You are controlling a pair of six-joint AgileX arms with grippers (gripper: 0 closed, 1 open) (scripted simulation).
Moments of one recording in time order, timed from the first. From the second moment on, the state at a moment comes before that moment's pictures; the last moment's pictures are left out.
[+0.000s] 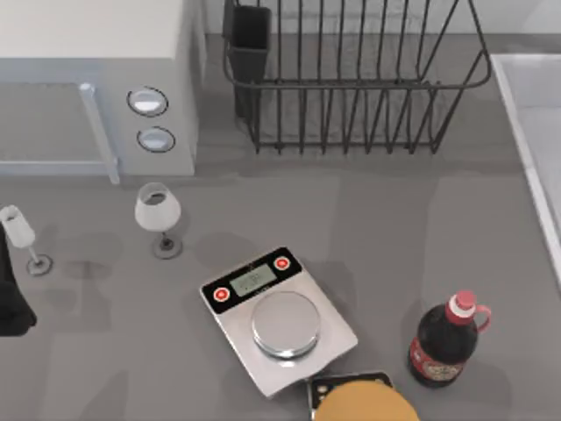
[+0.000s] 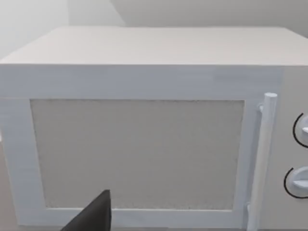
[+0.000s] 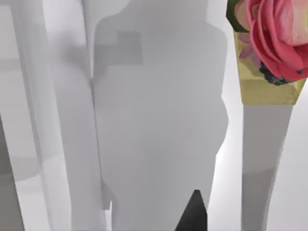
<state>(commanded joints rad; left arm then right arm) 0.00 0.00 0.00 0.00 0.00 0.00 -0.15 2.64 2.55 -1.47 0.01 -0.11</state>
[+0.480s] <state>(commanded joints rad) 0.00 0.00 0.00 0.00 0.00 0.00 -0.15 2.60 2.45 -1.39 0.01 -0.10</state>
